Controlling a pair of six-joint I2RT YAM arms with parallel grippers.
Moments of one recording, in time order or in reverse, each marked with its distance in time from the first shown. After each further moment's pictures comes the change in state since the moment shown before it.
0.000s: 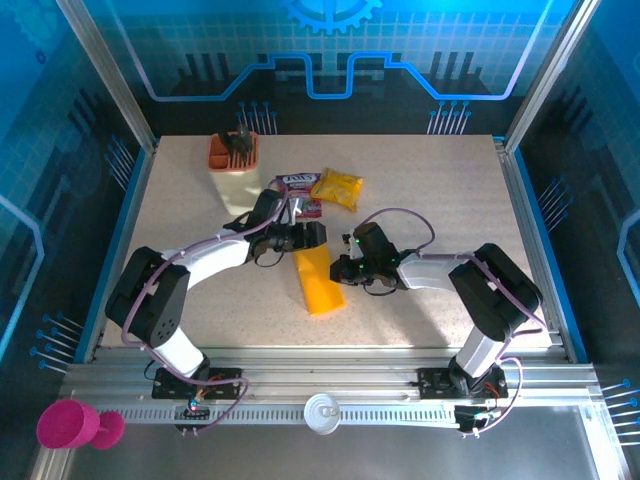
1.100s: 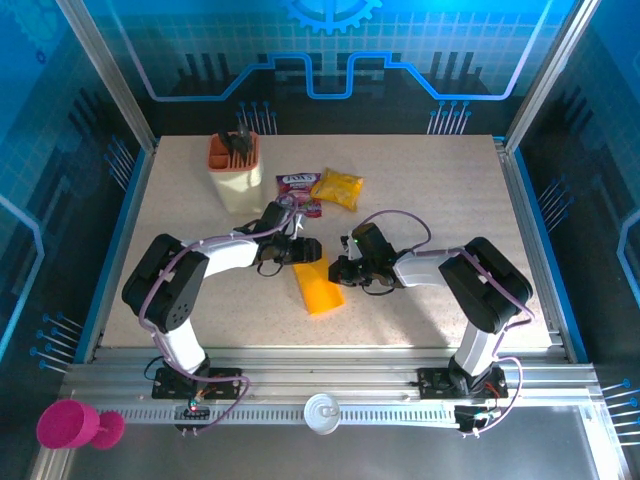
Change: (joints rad) left arm -0.009 0.120 -0.026 -0.018 -0.062 0.079; right arm -0.008 0.066 0.011 0.039 -0.037 0.000
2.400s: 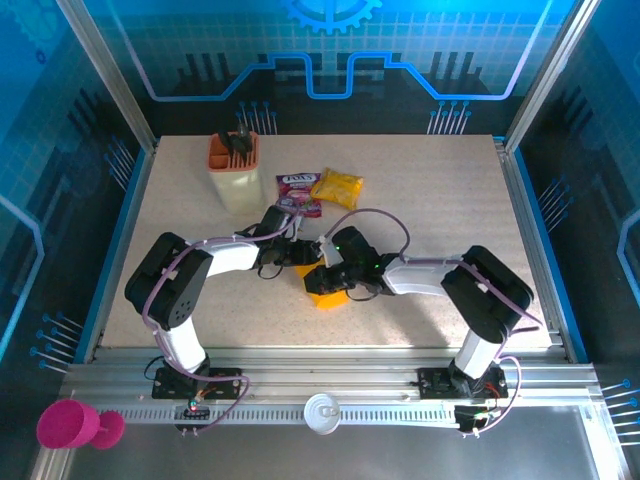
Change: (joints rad) left arm 0.000 0.023 -0.034 0.080 -0.016 0.019; right arm 0.159 -0.037 0.054 0.046 -0.098 -0.095
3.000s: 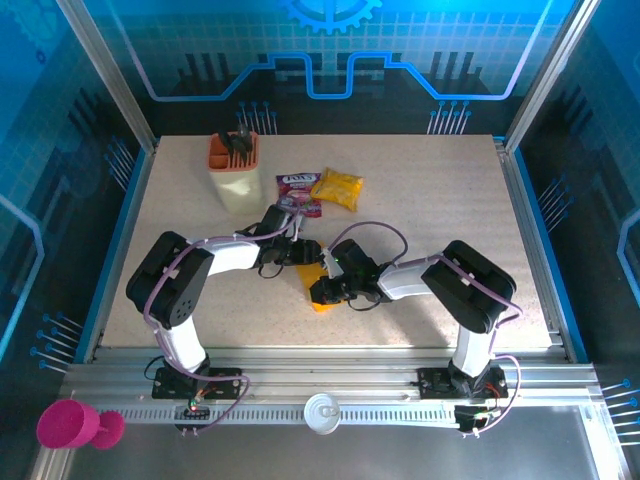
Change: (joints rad) left arm 0.000 0.010 0.009 0.000 0.003 0.006; right arm 0.005 0.094 -0.062 0.045 0.072 0.024
